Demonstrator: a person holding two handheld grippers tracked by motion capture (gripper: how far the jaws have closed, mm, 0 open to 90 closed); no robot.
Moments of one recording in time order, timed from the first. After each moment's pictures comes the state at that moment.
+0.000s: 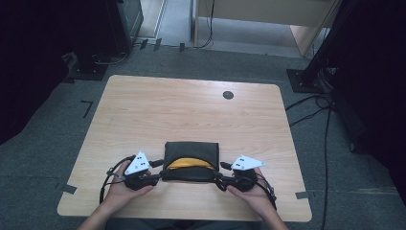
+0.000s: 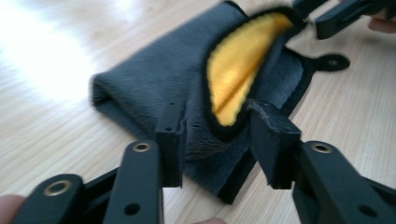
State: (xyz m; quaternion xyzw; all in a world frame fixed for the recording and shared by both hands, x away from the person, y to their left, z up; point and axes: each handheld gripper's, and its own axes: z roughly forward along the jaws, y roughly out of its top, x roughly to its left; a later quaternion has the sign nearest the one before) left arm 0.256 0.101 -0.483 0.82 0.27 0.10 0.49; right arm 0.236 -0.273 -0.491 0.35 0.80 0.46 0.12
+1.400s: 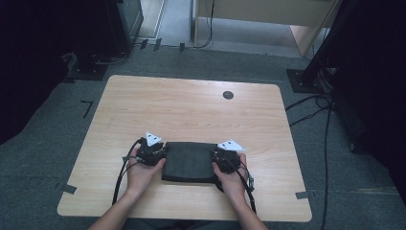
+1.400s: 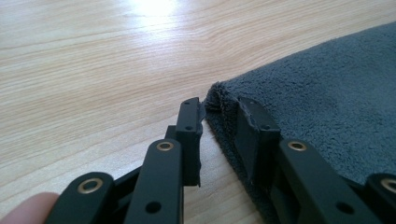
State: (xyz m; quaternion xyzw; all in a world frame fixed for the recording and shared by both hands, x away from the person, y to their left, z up) left arm 0.321 0.056 -0.507 0.78 0.48 0.19 0.36; right arm 0.291 -0.220 -0.512 0.53 0.73 0.37 0.22
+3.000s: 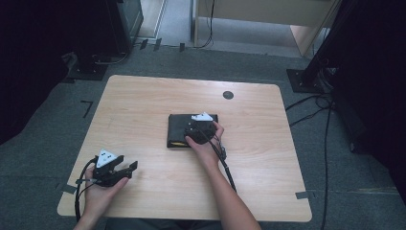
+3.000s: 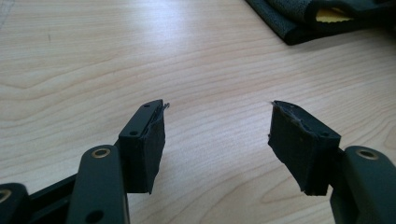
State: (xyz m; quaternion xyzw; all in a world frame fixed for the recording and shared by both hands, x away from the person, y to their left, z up) left arm 0.256 0.168 -0.499 0.75 0.51 0.18 0.39; right arm 0.393 -0.142 -0.510 0.53 0.73 0.35 0.24
